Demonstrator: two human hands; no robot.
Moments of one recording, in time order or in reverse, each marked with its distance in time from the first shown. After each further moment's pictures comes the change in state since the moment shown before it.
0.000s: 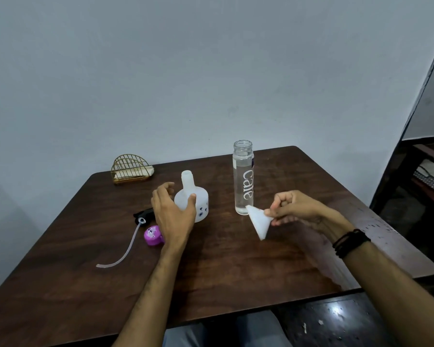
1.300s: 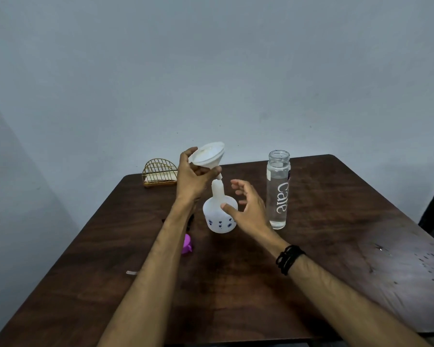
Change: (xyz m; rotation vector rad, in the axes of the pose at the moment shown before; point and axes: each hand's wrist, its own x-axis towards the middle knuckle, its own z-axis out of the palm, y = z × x) left_hand 0.098 0.035 -0.015 -0.510 -0.302 -0.137; right_hand 0.102 -0.003 0.155 -0.253 0.349 -0.592
